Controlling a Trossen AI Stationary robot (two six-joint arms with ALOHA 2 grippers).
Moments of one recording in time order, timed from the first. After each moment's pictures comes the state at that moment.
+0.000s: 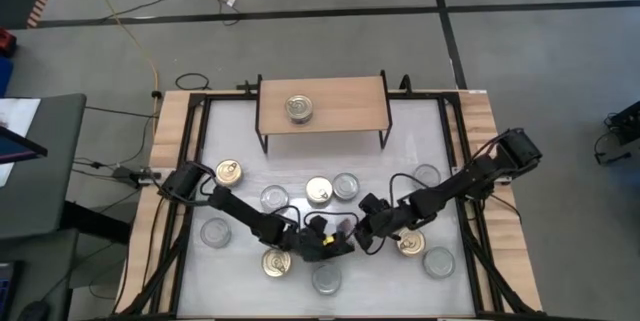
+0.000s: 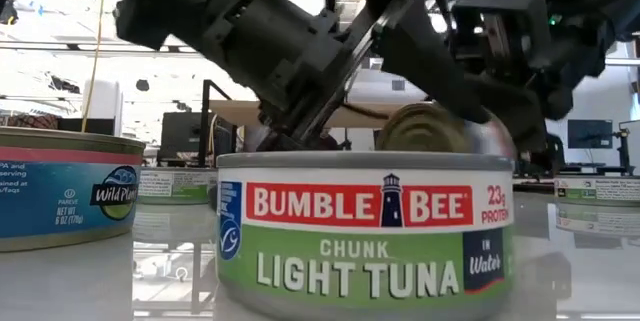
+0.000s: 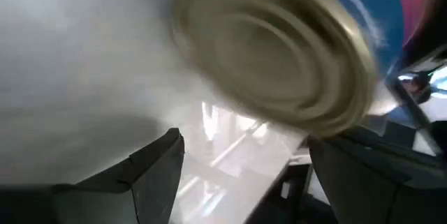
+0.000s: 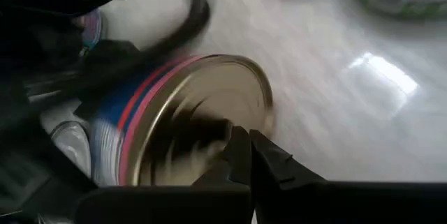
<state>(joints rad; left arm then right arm) -0.42 2.11 1.21 0.37 -0.31 -1.85 0.43 1.60 0.71 0.08 0.26 1.13</state>
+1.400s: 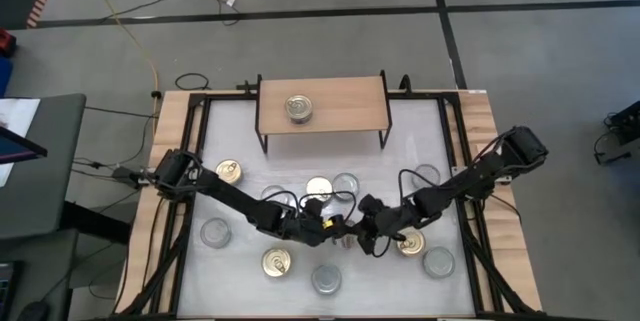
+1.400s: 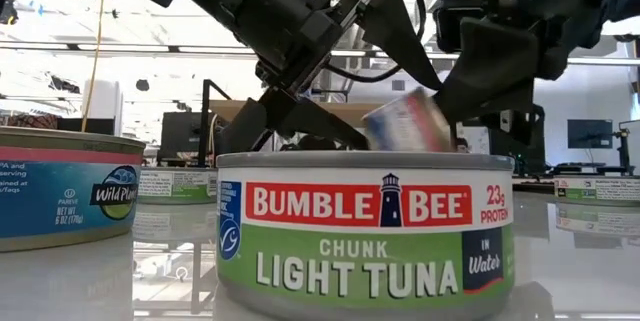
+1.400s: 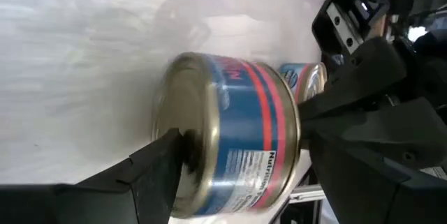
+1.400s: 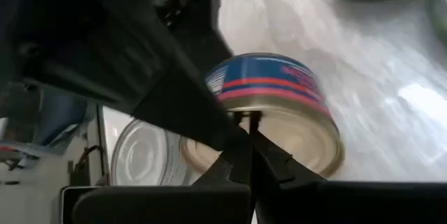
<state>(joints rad) -0.36 1.96 1.21 0.19 -0.40 -1.76 0.44 1.56 0.71 0.21 0.24 1.02</state>
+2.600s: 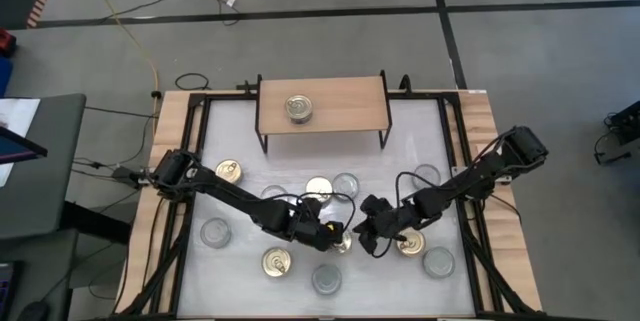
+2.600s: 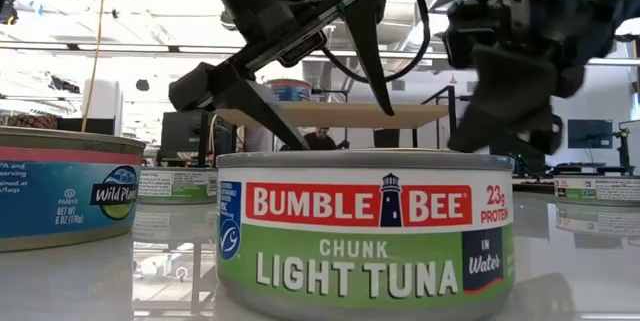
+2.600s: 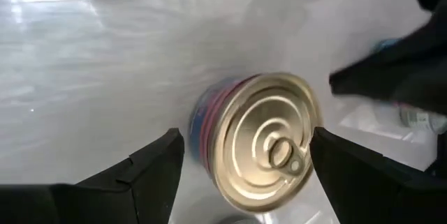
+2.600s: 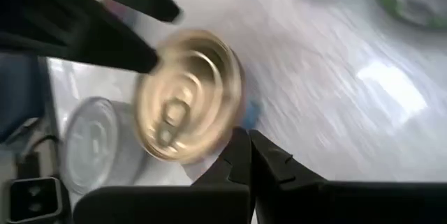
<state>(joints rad) -0.37 1.96 1.43 -0.42 -0.31 -1.68 0.45 1.56 0.71 0.05 0.24 1.07</state>
